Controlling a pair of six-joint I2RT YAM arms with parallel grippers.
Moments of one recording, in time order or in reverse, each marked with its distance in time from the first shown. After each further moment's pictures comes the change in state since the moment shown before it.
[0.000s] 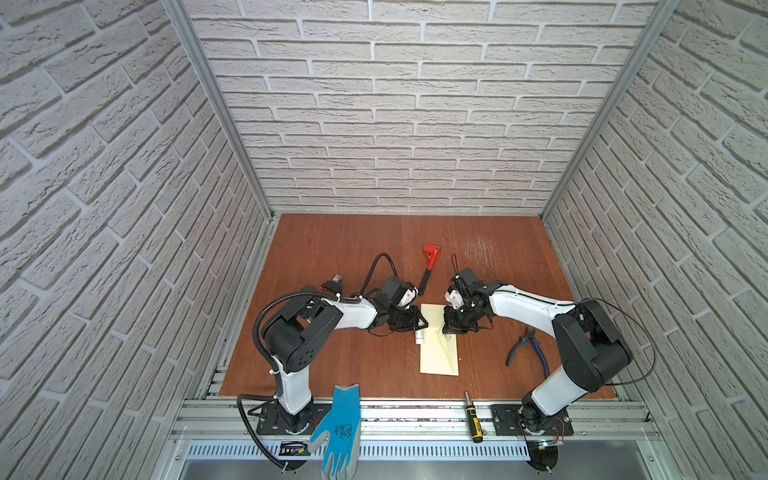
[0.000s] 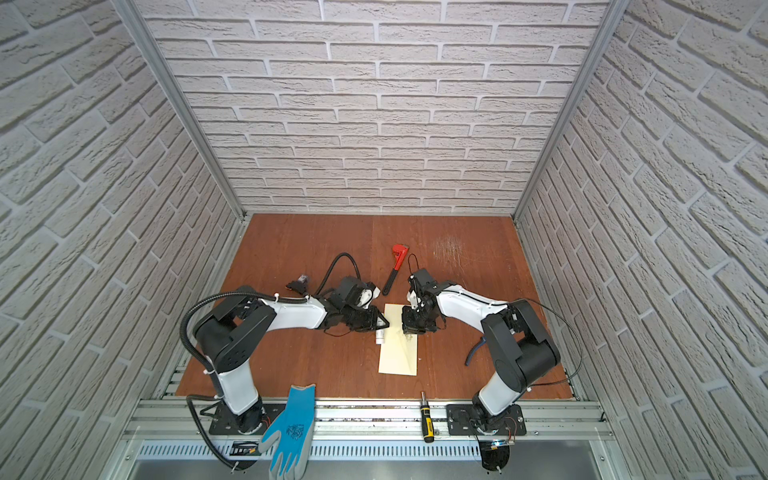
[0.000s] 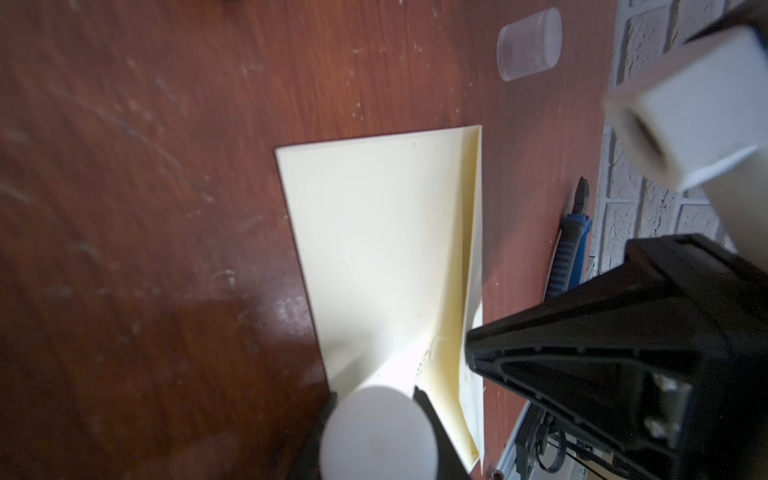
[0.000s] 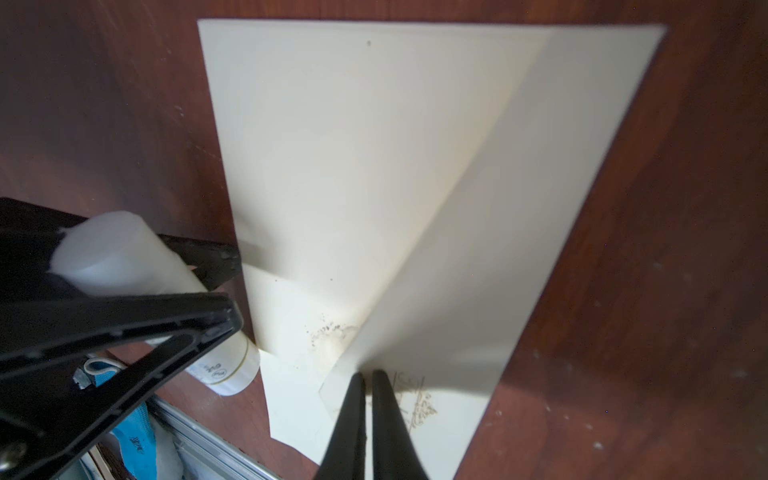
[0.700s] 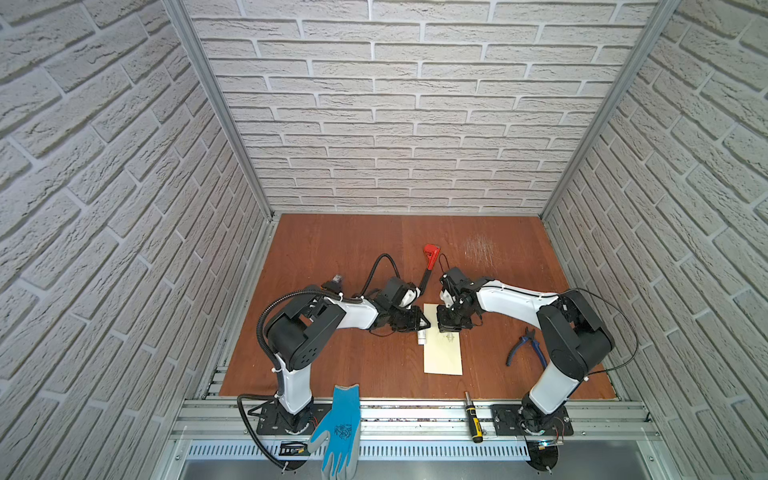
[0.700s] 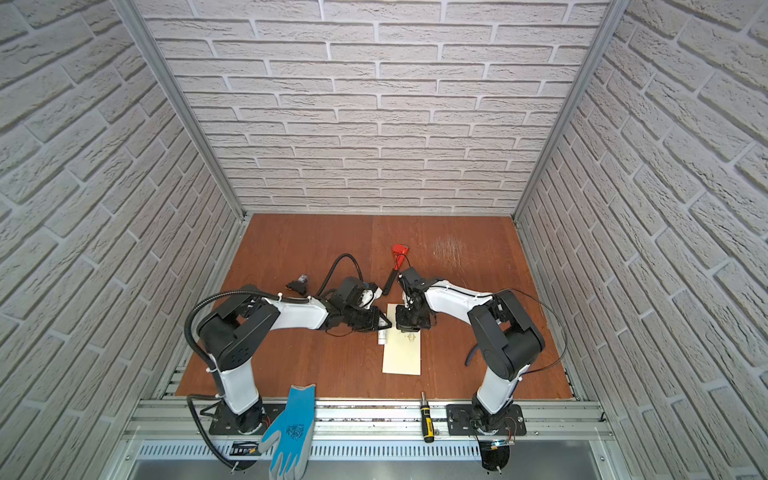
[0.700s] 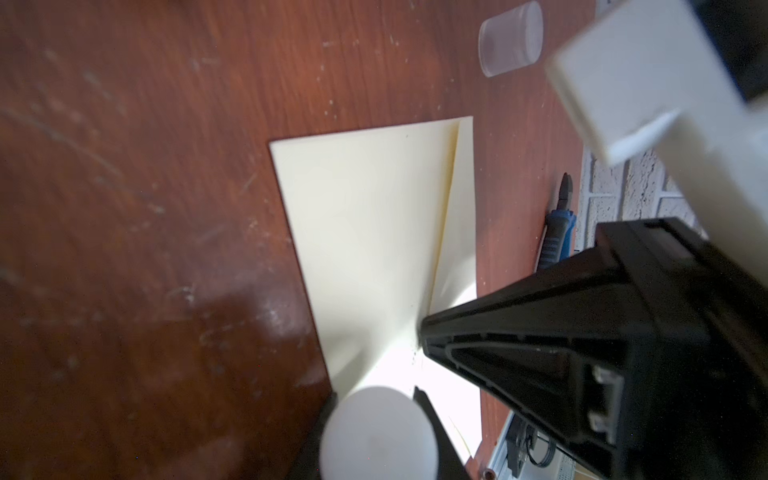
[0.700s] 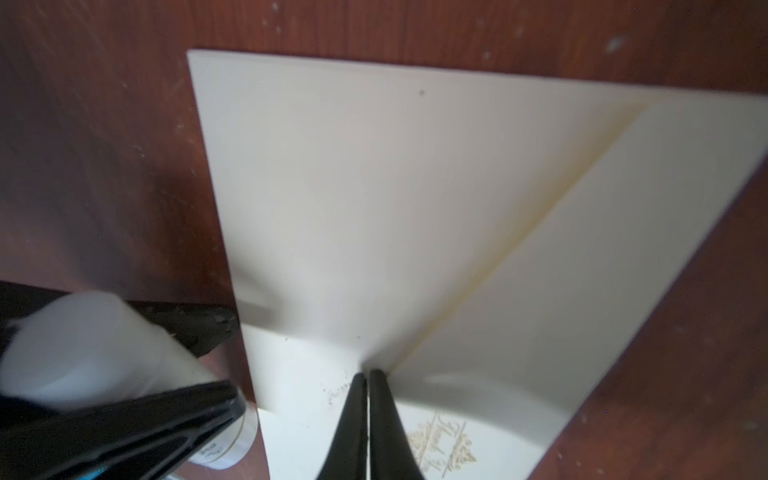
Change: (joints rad) left arm -0.003 0.021 -0.005 0.053 0.023 -0.008; right arm 0.060 0.097 0.097 -0.043 0.115 0.033
